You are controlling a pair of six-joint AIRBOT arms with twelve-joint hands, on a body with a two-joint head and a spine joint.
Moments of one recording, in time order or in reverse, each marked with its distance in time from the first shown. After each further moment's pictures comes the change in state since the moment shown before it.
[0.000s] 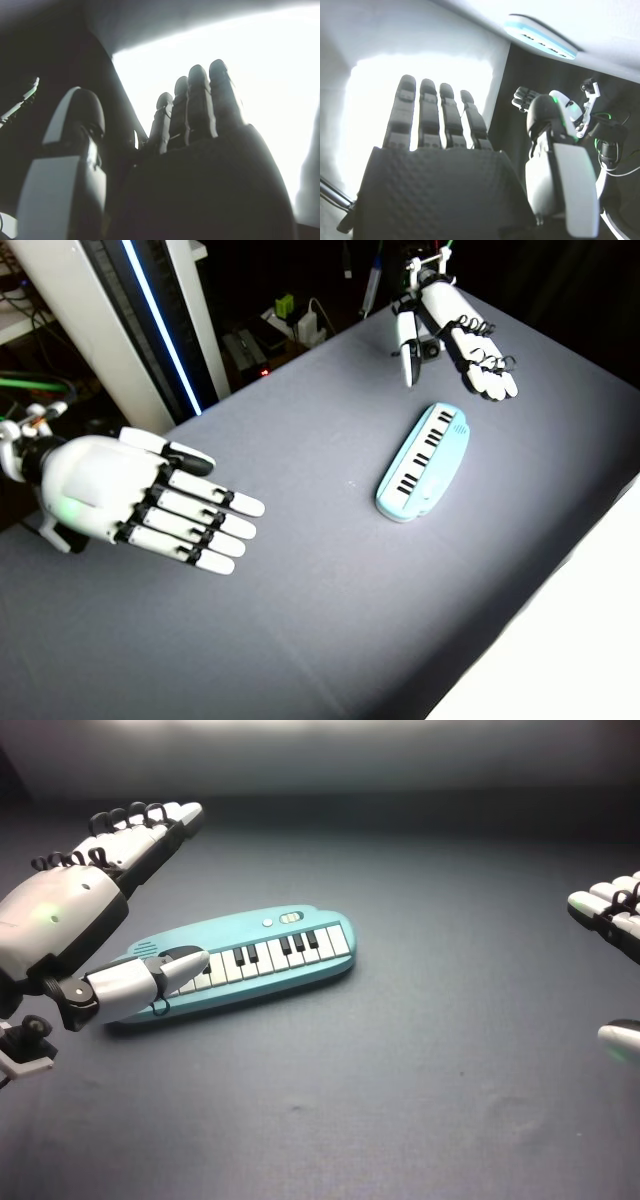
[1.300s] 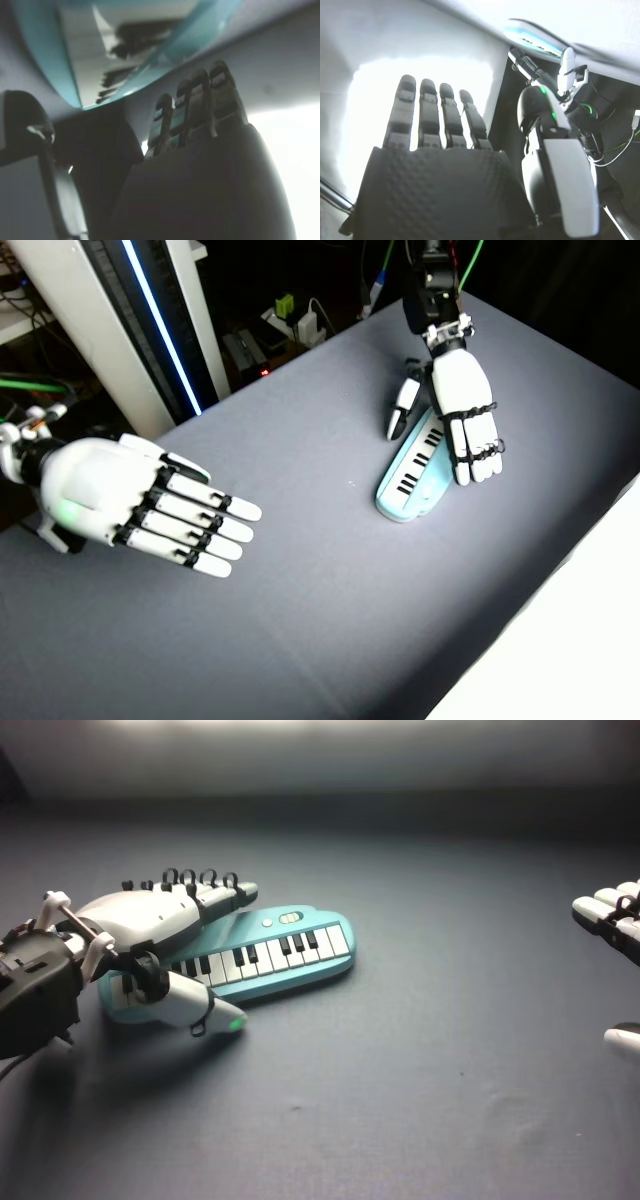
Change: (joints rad) left arm -0.238 -0.199 0.300 -0.006 0.707 0.170; right arm -0.013 -0.001 0.000 0.012 -0.002 0.002
